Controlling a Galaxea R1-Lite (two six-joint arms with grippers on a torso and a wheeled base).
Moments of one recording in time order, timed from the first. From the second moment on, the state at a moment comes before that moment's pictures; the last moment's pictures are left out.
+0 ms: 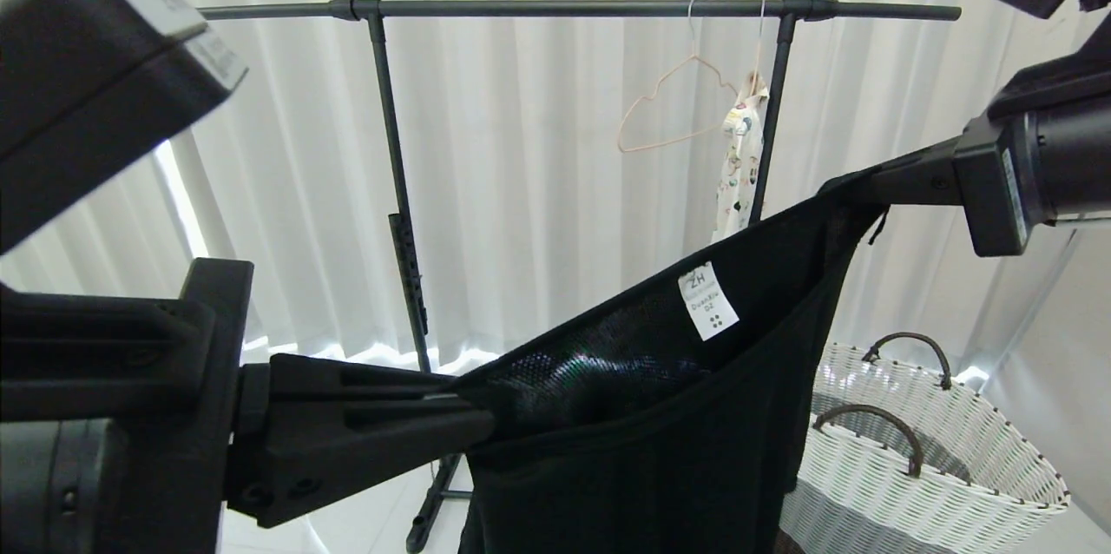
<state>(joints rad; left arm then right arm) -0.99 1.22 -1.17 0.39 -0.06 0.07 0.71 1.44 -1.60 0.62 0.03 -0.12</state>
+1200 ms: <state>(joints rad) -0.77 1.37 -1.20 0.11 -0.07 0.20 0.82 1.22 -1.46 0.74 0.00 -0.12</state>
